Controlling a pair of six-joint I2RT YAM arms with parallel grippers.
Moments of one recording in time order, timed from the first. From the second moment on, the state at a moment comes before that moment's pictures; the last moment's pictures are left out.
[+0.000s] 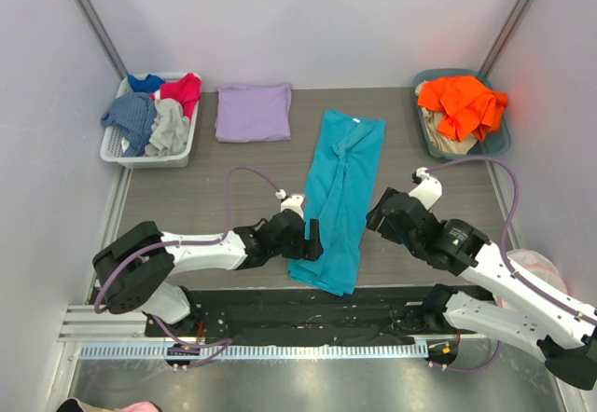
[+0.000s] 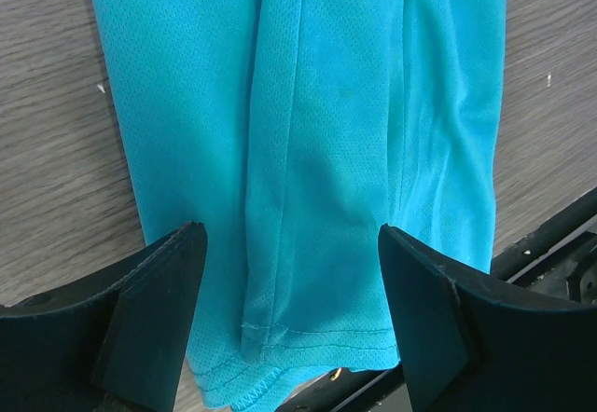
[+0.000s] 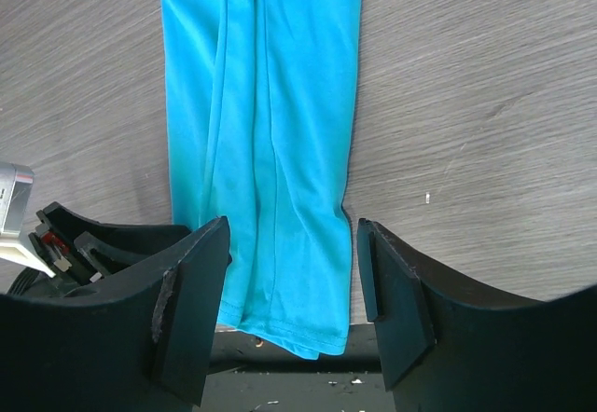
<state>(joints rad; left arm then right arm) -1.02 1.48 0.65 0.06 -0.15 -0.76 0.84 0.81 0.82 -0.83 0.52 1.05</state>
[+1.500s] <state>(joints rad) -1.15 1.58 0.84 0.12 -0.06 -0.80 0.84 0.71 0.81 -0.92 0.58 1.10</state>
